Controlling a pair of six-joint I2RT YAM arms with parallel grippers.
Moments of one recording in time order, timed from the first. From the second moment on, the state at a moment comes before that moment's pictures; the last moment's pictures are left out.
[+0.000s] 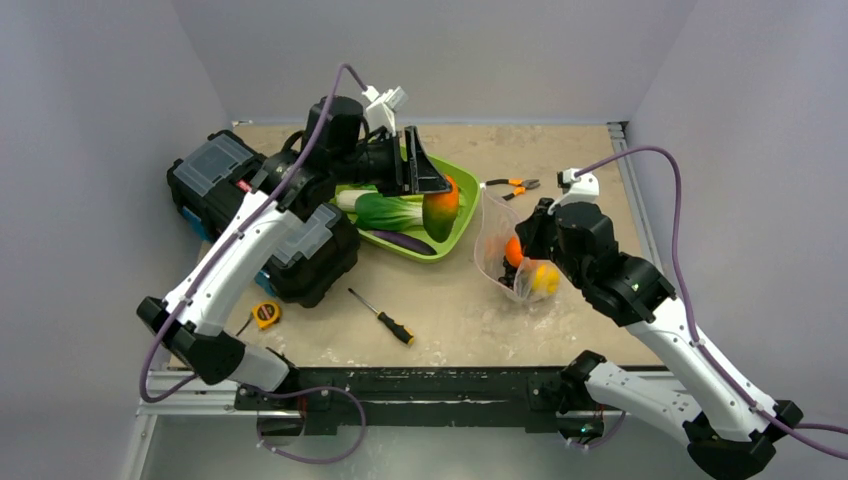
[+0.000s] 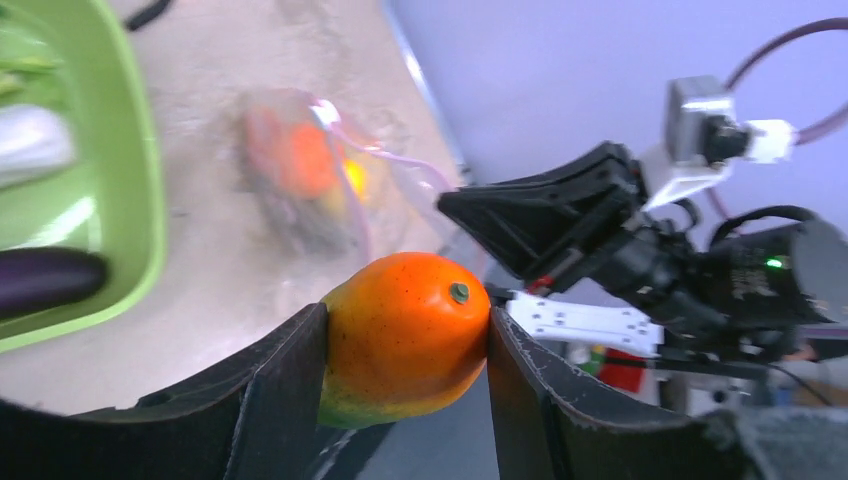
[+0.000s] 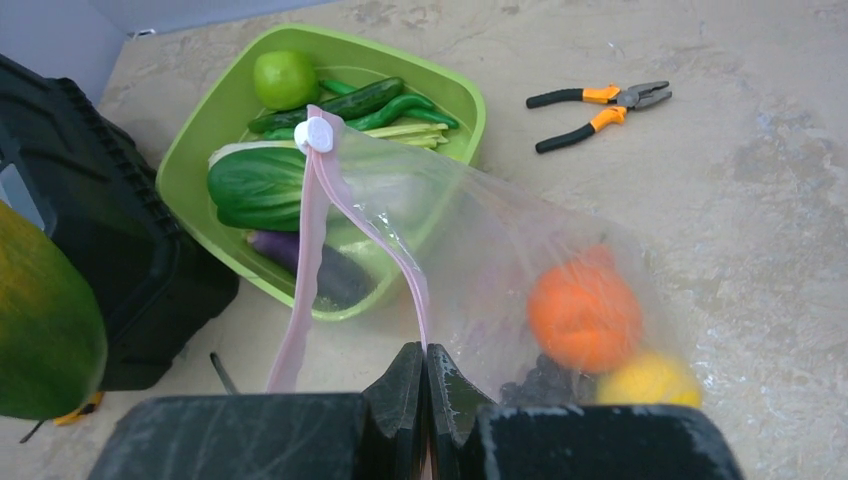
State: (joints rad) left arm -0.60 1.50 1.81 -0.80 0.45 -0.62; right arm 0.68 0.86 1.09 -0.70 0.37 0.52
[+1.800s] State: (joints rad) left arm -0.79 1.57 1.48 -0.33 0.47 -0.93; right arm 0.68 0.85 1.09 -0.65 0.40 0.57
